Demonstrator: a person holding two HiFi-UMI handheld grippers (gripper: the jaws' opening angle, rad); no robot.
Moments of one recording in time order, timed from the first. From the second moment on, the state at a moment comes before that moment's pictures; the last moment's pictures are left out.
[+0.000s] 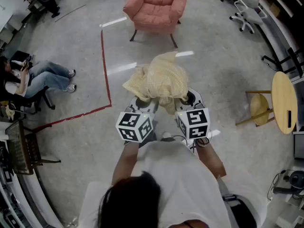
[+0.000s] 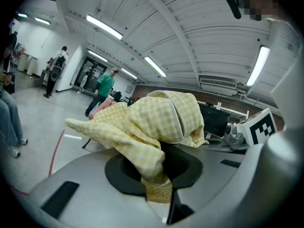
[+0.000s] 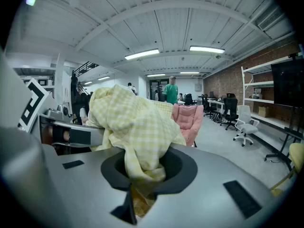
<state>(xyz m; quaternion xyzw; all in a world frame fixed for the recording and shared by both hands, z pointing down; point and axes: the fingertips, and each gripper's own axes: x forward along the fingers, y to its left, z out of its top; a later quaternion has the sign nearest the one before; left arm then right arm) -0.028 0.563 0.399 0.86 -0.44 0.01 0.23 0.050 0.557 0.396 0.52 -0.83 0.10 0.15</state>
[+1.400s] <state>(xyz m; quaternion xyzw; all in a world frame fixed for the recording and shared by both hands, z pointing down) -0.093 0.396 0.422 0.87 -0.42 0.02 0.25 -0.015 0.396 0.420 0.53 -0.82 0.13 0.15</state>
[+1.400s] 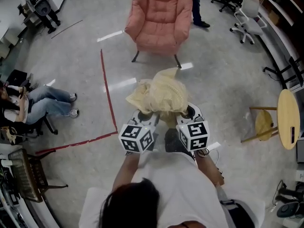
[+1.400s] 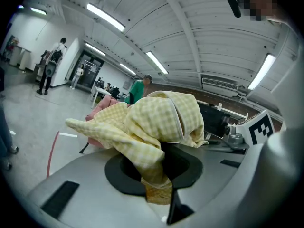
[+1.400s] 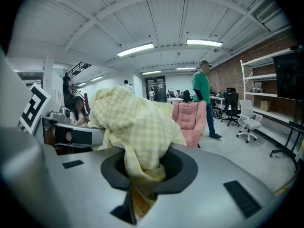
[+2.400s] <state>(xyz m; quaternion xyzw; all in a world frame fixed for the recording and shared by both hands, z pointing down) 0.016 0.215 0.422 0.85 -0.46 0.03 0.25 0.093 0.207 0.422 0.49 -0.85 0.13 0.15</state>
